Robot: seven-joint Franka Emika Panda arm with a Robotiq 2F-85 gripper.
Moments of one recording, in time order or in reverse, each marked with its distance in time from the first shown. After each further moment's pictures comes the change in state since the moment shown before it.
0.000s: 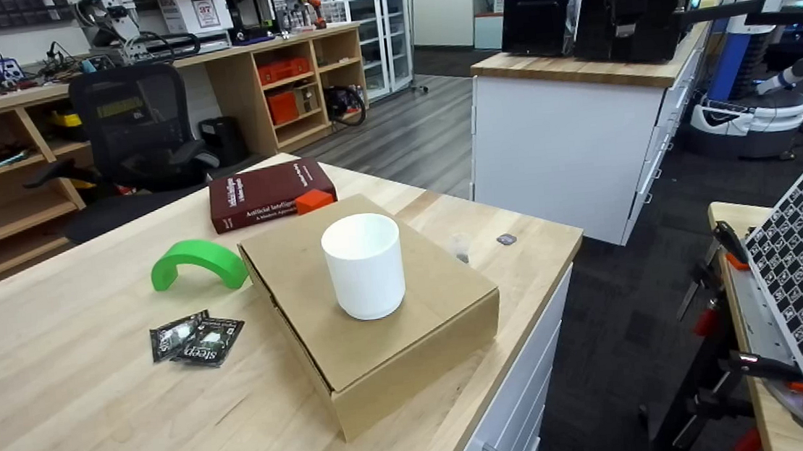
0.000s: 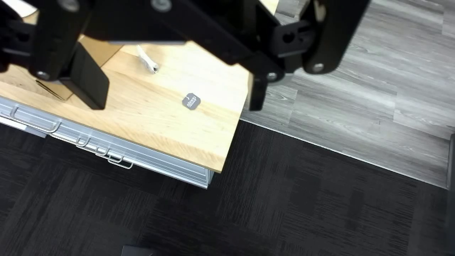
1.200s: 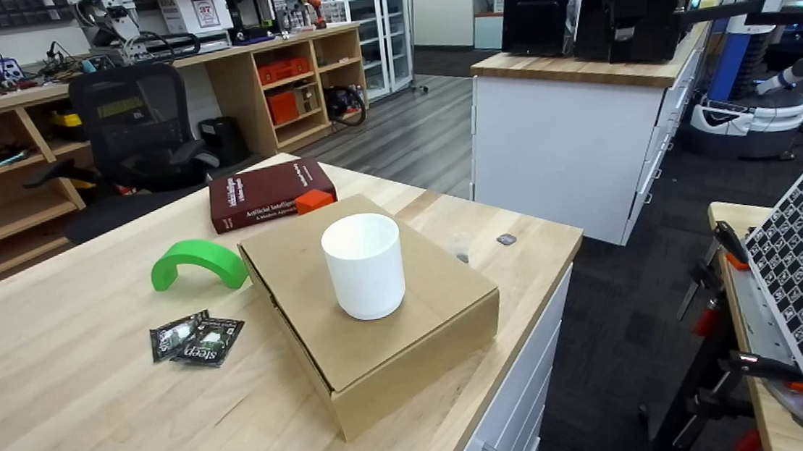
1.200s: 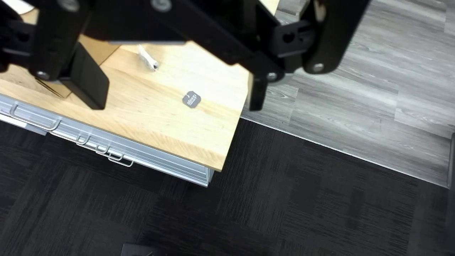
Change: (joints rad) arm 0.000 0.008 0.000 0.000 0.000 0.001 -0.003
